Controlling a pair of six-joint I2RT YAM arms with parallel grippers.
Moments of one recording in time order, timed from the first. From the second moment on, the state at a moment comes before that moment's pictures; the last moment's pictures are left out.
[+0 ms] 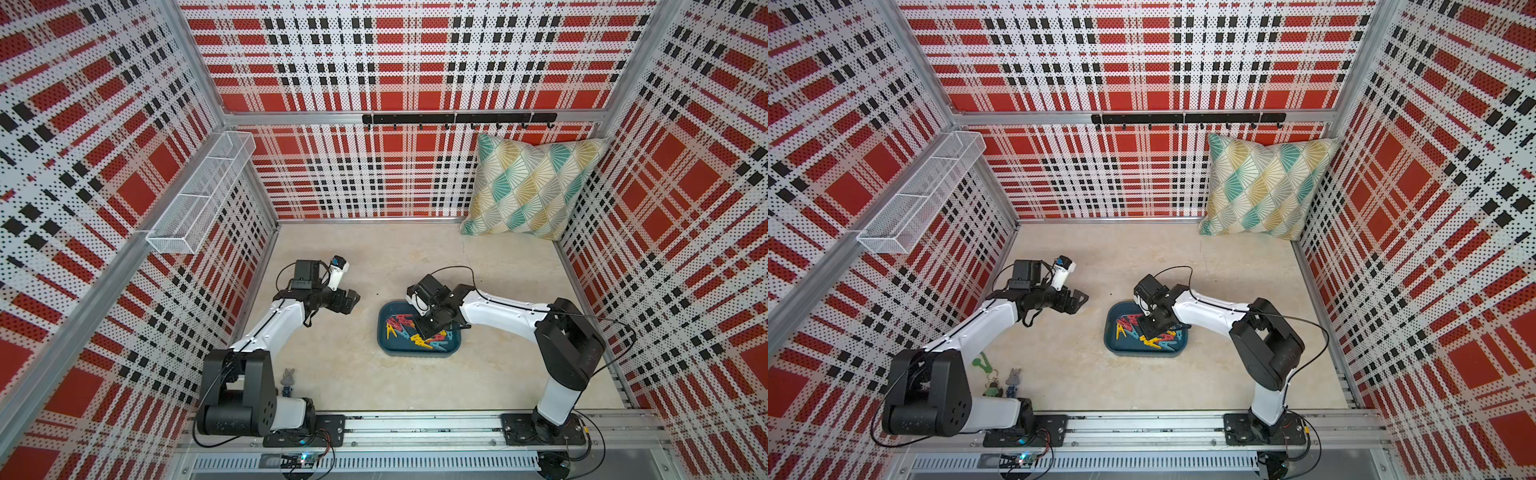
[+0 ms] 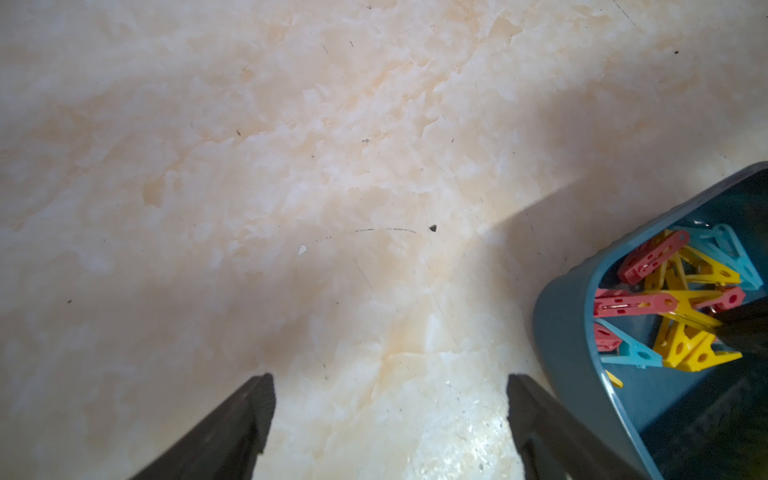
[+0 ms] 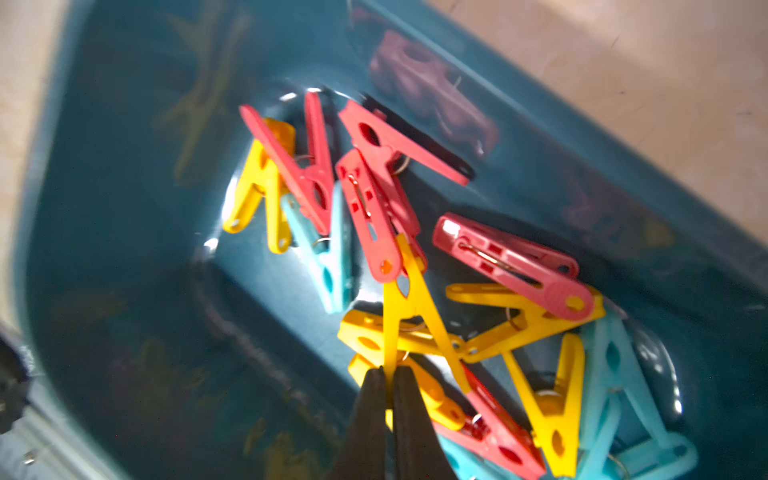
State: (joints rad) left arm -0.04 1.38 0.82 -0.34 0.40 0.26; right arm 0.82 1.76 1.18 -0.60 -0.16 0.27
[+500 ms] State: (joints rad) left arm -0.04 1.39 0.82 -0.34 0.39 0.26; right arm 0.81 1.57 1.18 -0.62 -0.19 0.27
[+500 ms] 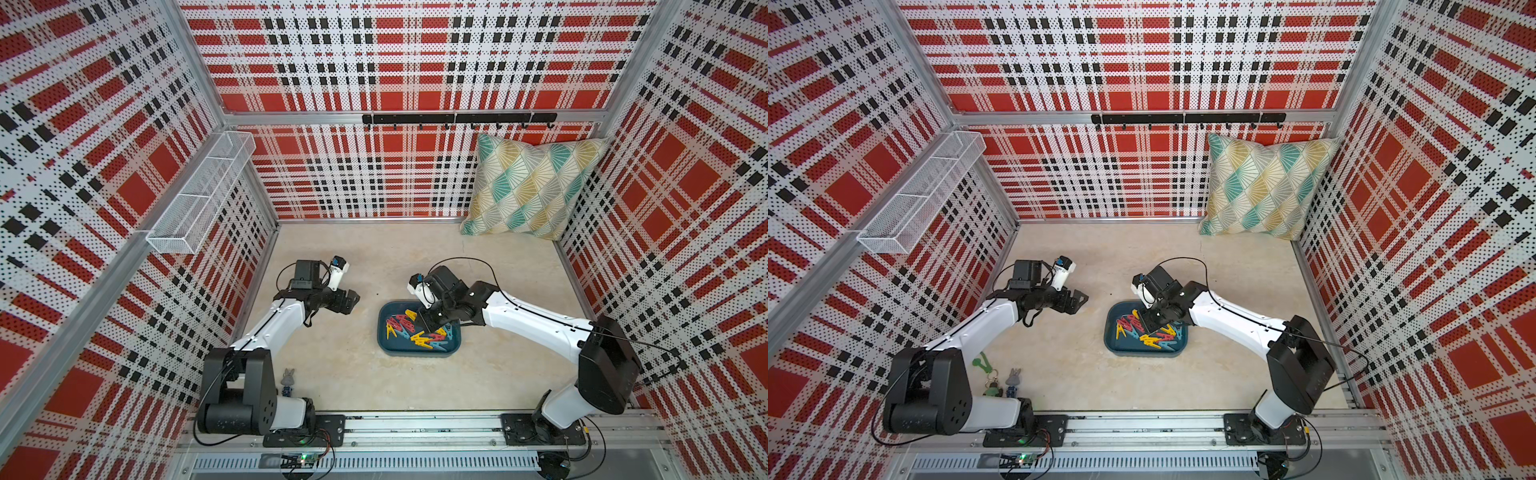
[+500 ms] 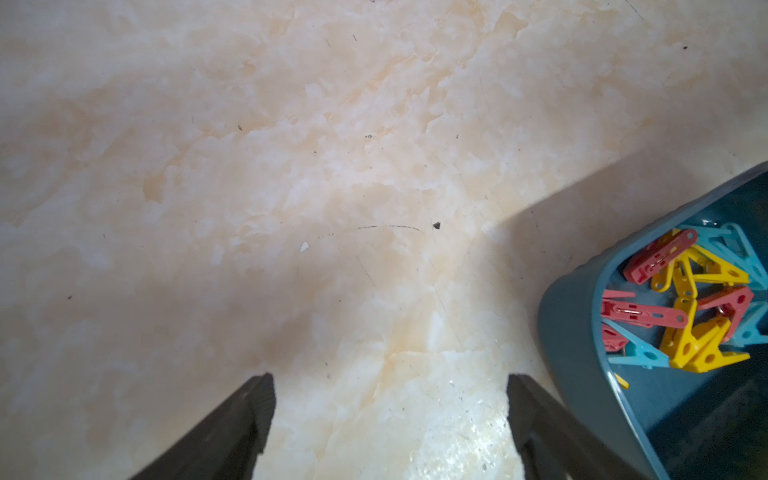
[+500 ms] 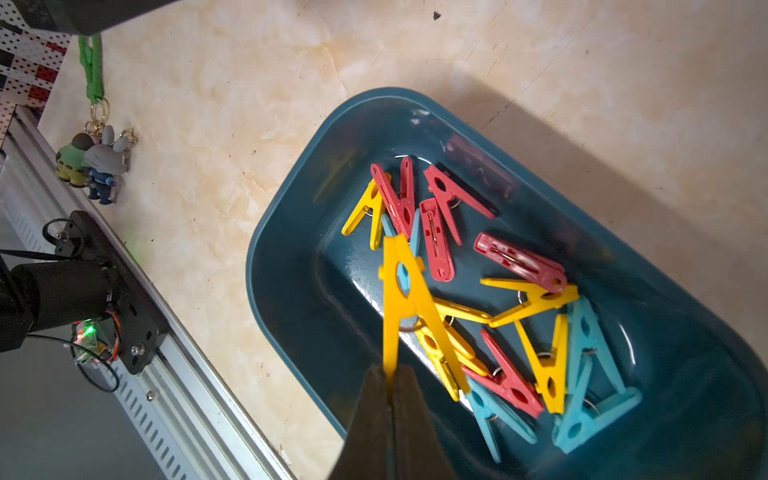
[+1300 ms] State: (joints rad) left arm -0.04 1.39 0.82 -0.33 0.37 0.25; right arm 0.30 1.82 1.30 -0.55 0.06 0.38
